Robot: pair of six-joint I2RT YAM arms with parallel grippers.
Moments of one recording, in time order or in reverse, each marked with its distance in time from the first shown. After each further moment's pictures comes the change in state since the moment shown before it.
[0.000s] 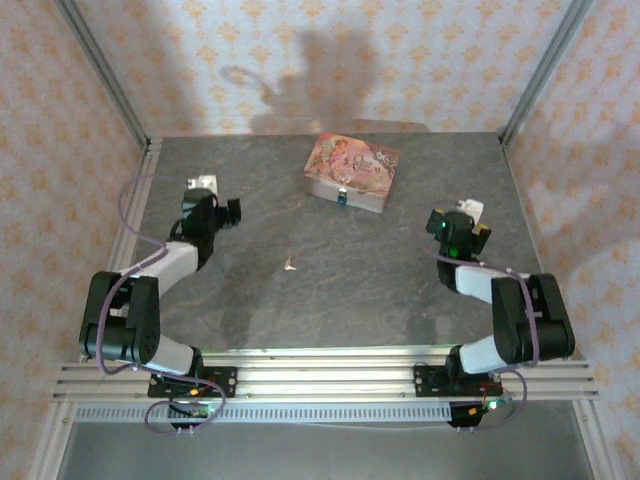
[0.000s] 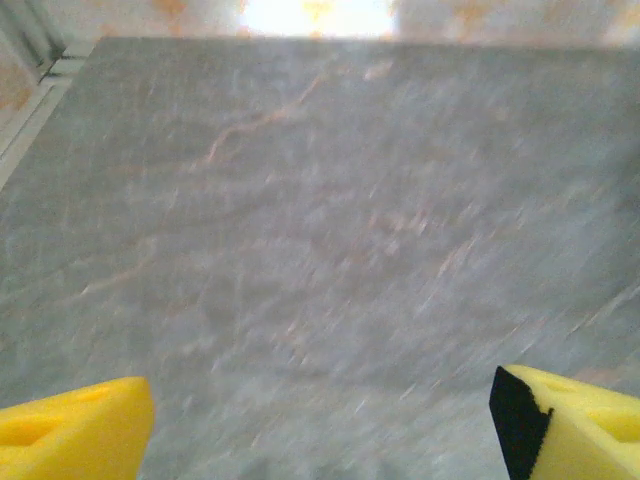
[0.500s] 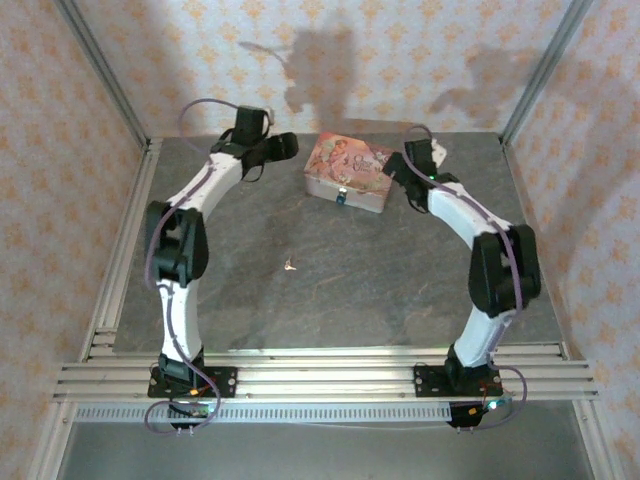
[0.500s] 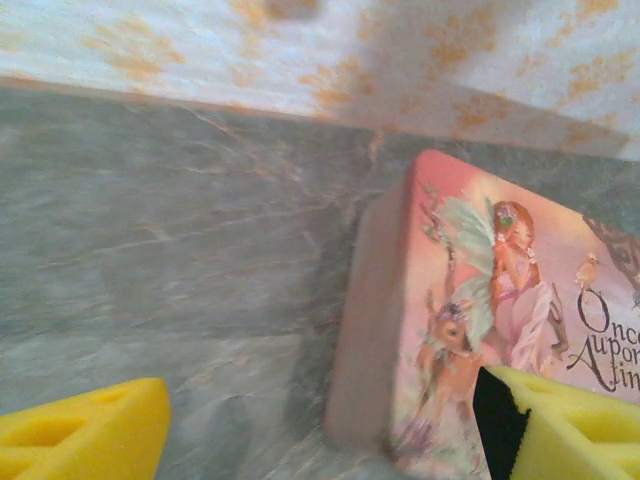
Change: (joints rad) left arm -0.151 0.691 1.131 -0.596 0.299 -0.266; right arm 0.177 0.389 0.829 -0.753 -0.206 0.503
